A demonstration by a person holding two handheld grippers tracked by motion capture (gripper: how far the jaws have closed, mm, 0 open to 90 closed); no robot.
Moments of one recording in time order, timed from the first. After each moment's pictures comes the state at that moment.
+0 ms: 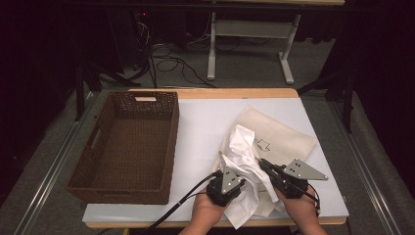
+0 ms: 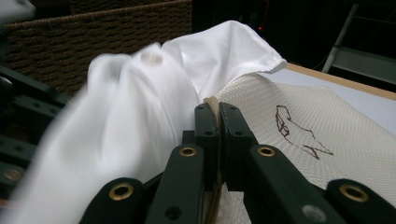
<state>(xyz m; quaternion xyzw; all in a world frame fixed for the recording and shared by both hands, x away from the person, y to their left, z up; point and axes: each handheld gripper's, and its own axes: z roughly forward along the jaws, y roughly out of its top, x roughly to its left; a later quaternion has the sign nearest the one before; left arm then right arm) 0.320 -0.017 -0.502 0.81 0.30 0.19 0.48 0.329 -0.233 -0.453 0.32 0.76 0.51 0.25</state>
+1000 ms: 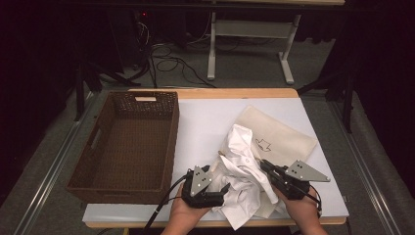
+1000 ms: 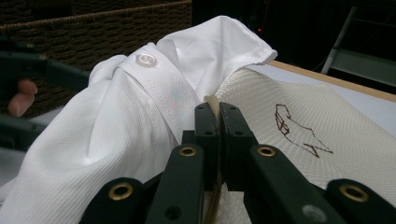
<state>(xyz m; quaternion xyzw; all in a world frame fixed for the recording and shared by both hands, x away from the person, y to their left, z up) 0.306 0.051 -0.481 0.74 0.36 0.21 0.53 0.327 -0.236 -0.454 0.32 0.76 0.51 0.25</state>
